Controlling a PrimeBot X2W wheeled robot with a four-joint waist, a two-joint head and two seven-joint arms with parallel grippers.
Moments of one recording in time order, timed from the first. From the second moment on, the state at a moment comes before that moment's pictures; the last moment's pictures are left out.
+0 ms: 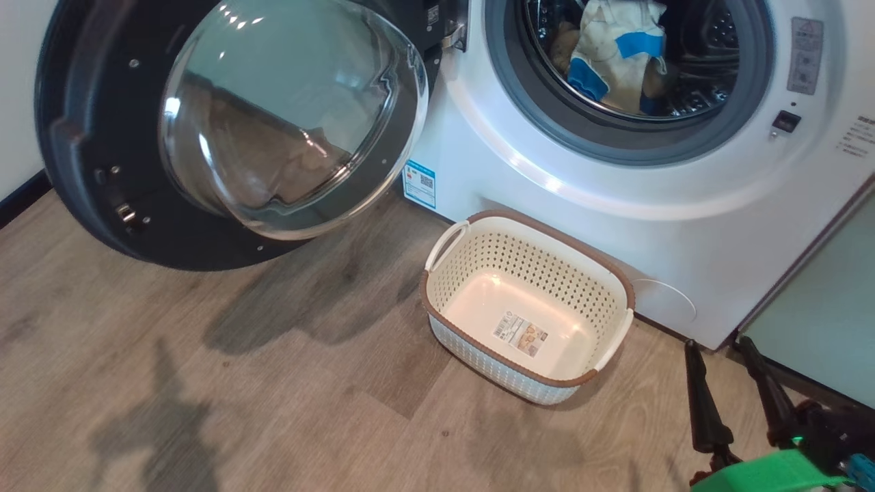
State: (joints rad) left arm -0.73 0.56 0.33 0.50 -1.32 0.00 0.06; right arm 0.10 -0.04 0.11 0.01 0.19 0.13 -0.20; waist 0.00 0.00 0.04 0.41
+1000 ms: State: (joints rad) left arm -0.77 0.58 0.38 0.91 -1.46 -0.08 0.30; right arm 0.09 -0.06 0.10 -0.05 0.17 0.13 -0.14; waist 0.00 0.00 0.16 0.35
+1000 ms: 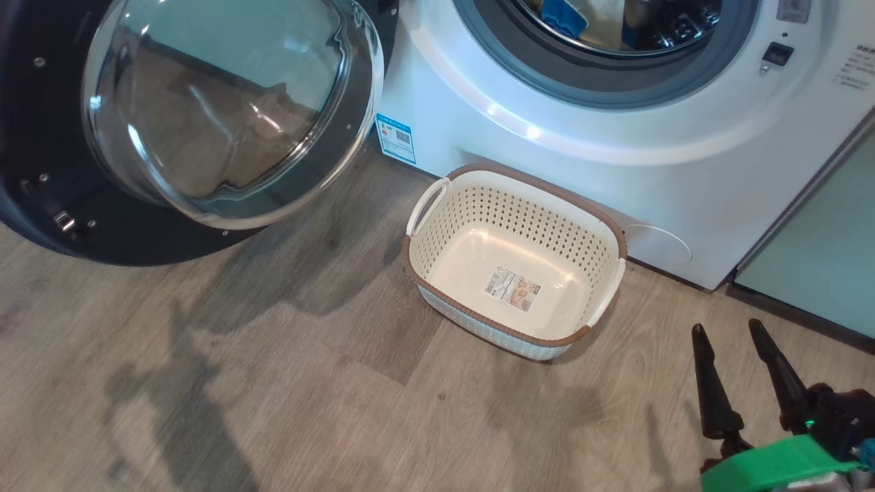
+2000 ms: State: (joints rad) left arm -0.77 0.56 0.36 0.91 -1.47 -0.09 0.39; right arm 0.07 -0.07 0.09 -0.07 0.17 0.13 -0.13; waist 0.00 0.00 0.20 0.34
